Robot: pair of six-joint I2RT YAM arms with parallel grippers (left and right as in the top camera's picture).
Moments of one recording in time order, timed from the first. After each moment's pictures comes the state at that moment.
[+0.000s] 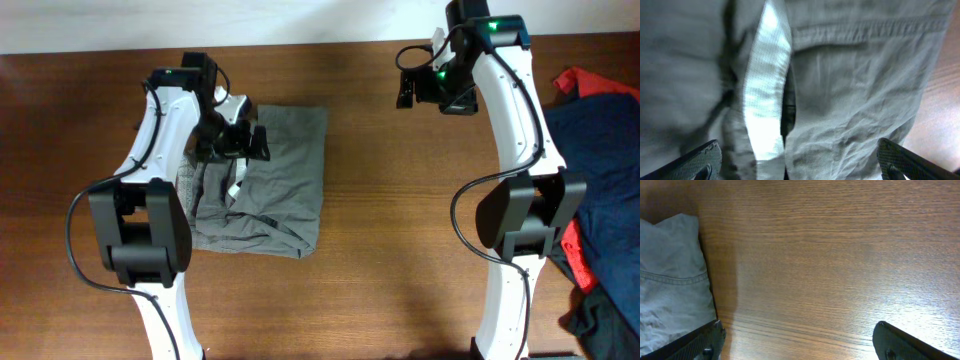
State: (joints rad) left arm -0.07 2.20 1.89 -1.24 0.35 0.08; right arm 0.06 2.29 2.34 -1.40 -0.23 0.13
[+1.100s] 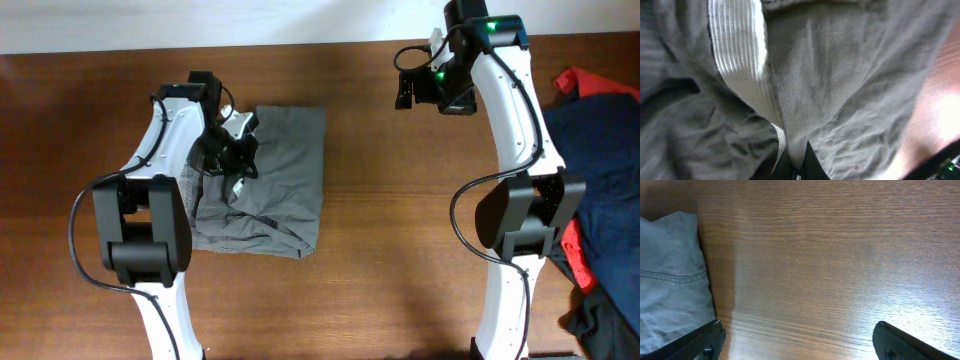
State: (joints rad) left arm -0.07 2.20 1.79 -1.22 0.43 0.10; right arm 0.07 2.29 2.34 -1.41 -0.22 0.12
